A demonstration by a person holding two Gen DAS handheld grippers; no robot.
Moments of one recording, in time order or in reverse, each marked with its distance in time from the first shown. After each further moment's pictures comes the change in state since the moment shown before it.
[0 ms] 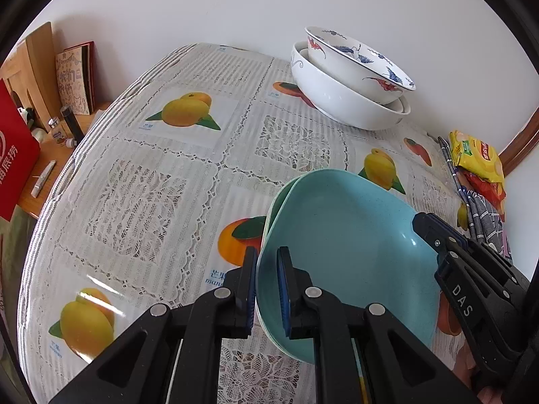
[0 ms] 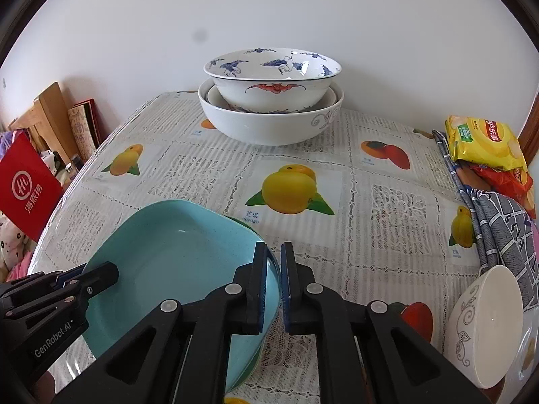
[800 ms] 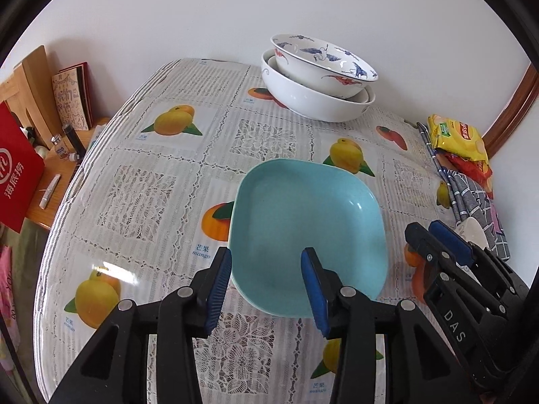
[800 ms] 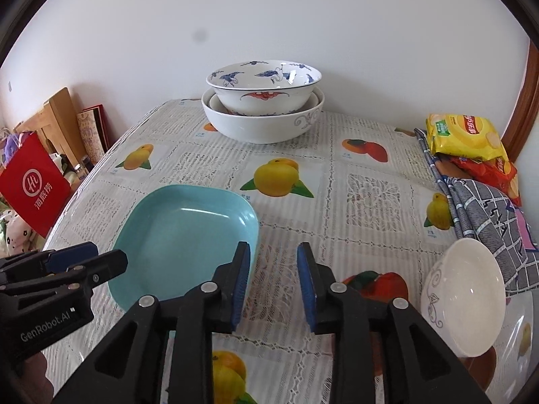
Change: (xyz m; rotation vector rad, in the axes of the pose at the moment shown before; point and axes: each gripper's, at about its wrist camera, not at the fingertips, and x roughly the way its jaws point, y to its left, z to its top) left arm -0.043 -0.030 -0.020 0.080 -0.015 0.001; right arm -0.057 -0.025 -0.033 0.029 -0.048 0.006
